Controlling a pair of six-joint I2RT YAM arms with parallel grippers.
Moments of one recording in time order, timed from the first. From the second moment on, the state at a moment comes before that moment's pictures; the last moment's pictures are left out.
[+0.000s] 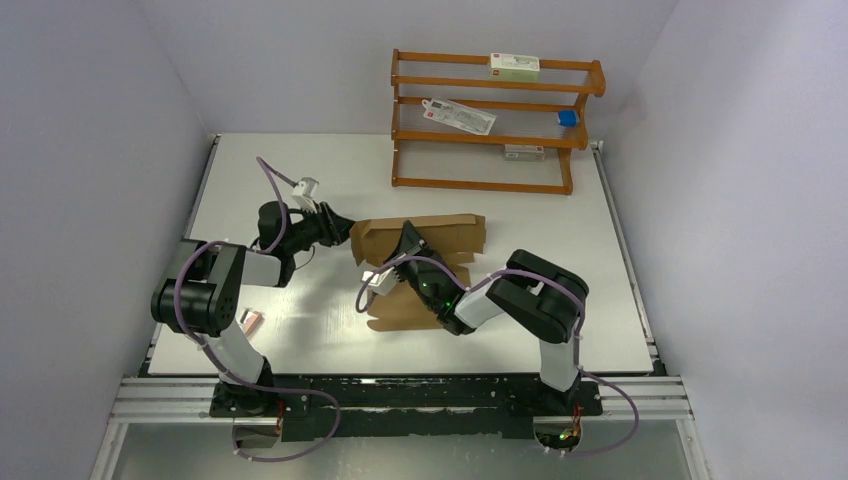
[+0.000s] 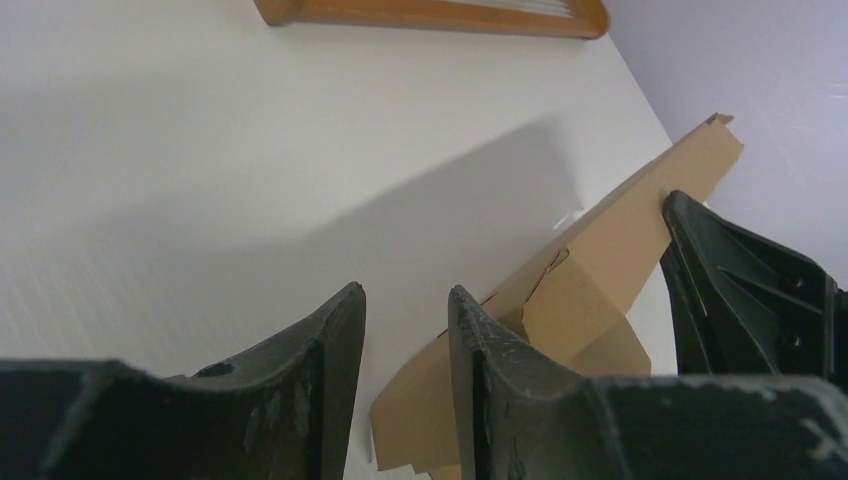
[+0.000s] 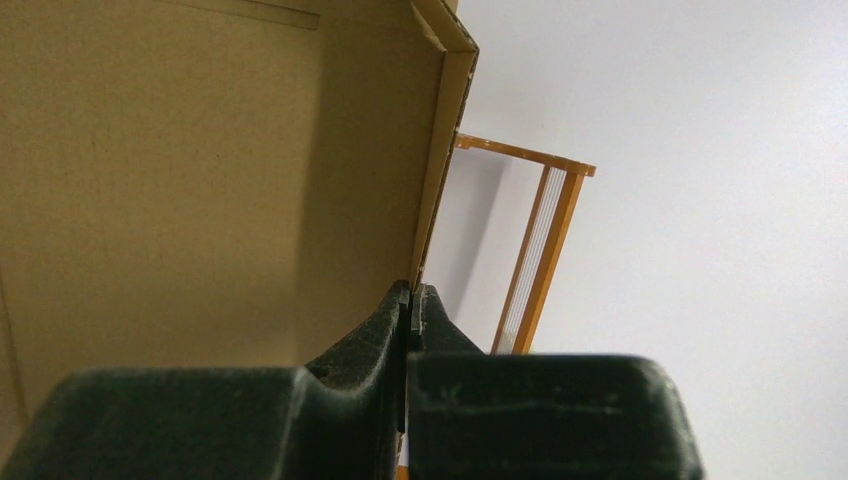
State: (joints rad) left arm -0.15 1.71 0.57 0.91 0.65 -0.49; right arm 0.97 1.90 0.66 1.18 0.39 -1.76
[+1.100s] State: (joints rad) left arm -0.28 1.33 0.31 0.72 0.54 -0.48; right arm 0.97 1.90 0.57 1.25 0.40 -1.74
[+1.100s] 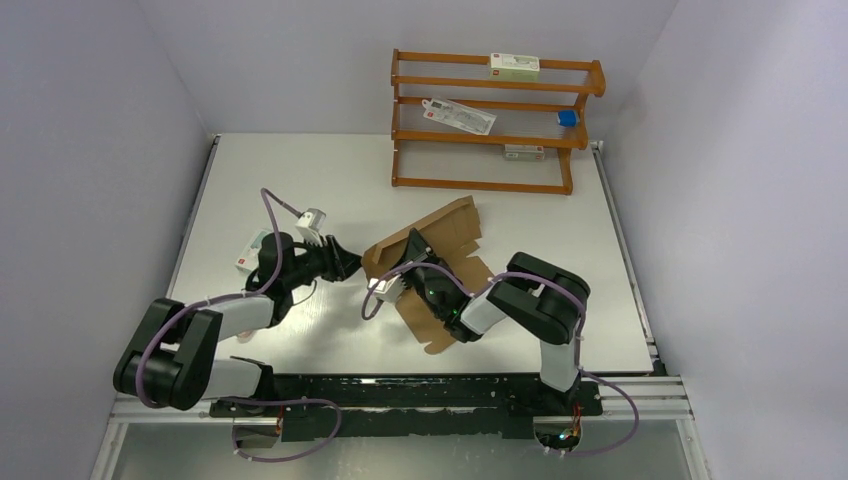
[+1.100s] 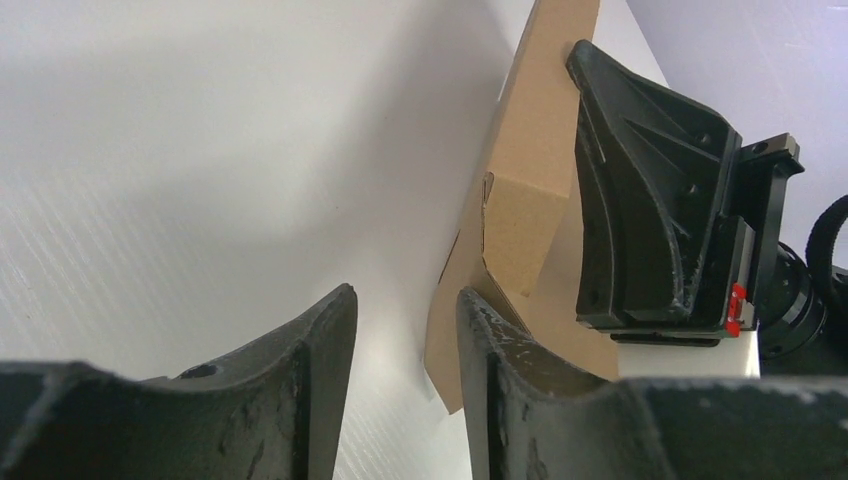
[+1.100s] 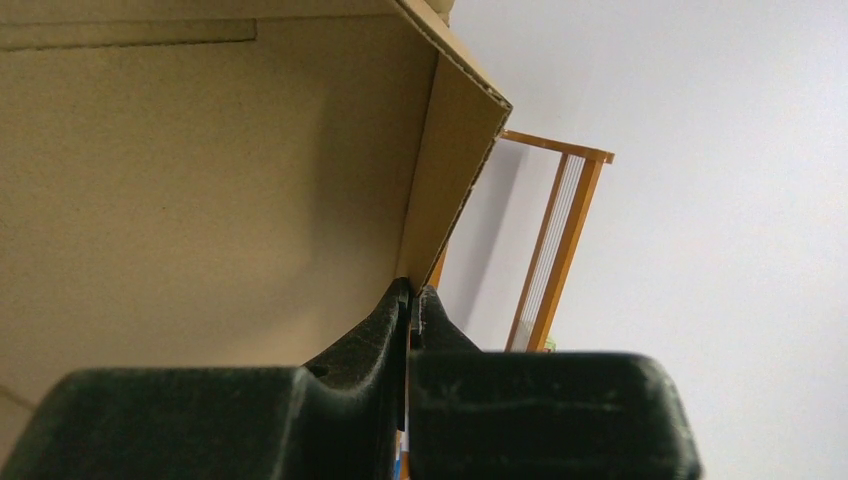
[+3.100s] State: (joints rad) left arm -0.22 1.72 0.70 0.52 0.40 -0.57; right arm 0.88 1.78 1.21 -0.06 0.37 -0.81
